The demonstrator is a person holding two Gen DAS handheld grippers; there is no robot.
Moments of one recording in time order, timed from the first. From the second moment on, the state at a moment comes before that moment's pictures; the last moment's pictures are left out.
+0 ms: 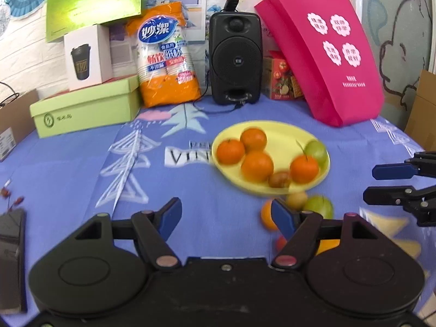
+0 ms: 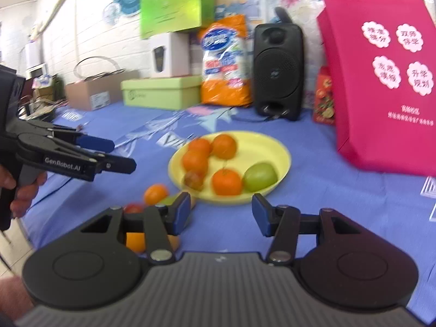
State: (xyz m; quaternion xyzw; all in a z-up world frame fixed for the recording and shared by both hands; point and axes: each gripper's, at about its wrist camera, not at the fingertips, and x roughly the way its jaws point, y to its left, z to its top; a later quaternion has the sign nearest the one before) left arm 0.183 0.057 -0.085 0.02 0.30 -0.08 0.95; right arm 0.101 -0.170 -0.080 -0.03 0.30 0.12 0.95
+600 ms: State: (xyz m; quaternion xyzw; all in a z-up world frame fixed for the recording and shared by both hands) left arm 0.163 0.015 -0.118 0.07 0.32 -0.11 0.94; right arm 0.065 -0.119 -0.110 -0.12 0.35 0.16 0.92
